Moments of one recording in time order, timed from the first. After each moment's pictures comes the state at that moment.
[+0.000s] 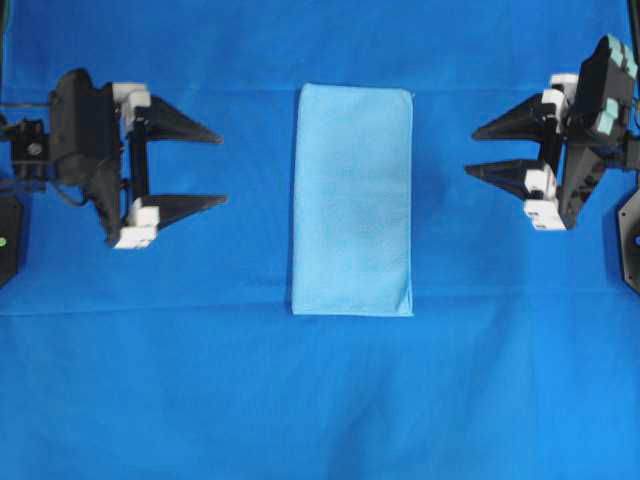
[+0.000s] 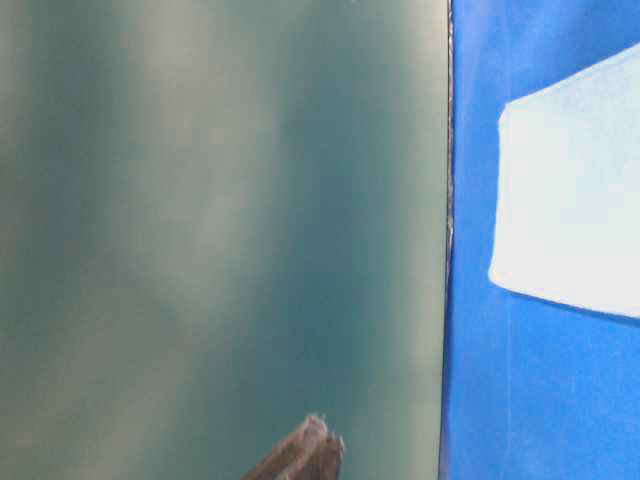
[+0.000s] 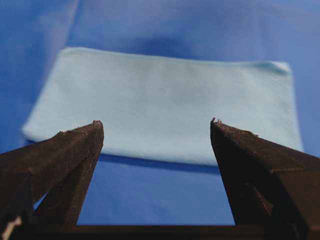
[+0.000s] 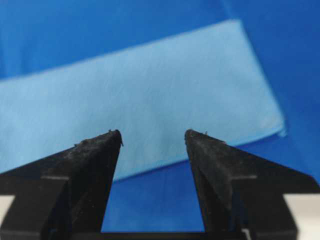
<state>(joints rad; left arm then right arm) 0.13 -0.42 1.04 -0.02 -0.34 0.06 -0.28 -0.61 1.12 -0.50 -0.08 0.60</state>
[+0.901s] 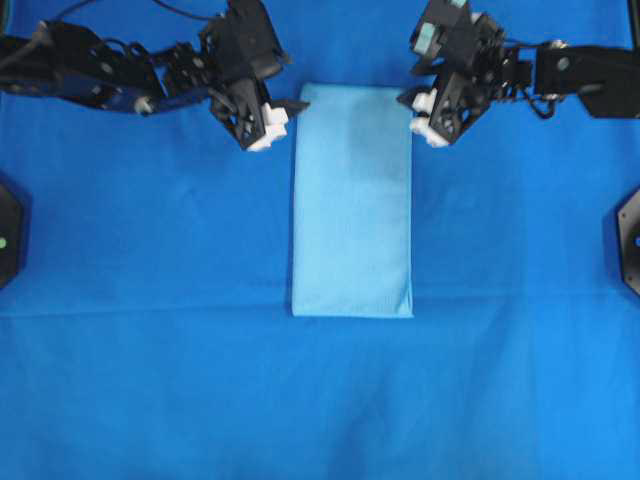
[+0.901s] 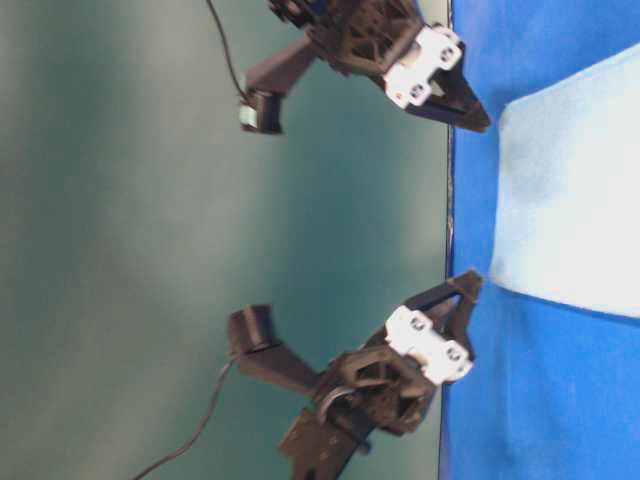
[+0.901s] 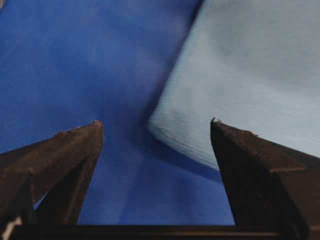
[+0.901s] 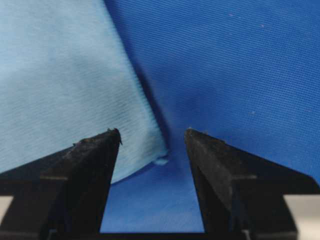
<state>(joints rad) 0.44 0.24 0.64 -0.02 -0.32 0.13 -0.54 0.09 0.75 -0.65 -0.03 0.58</state>
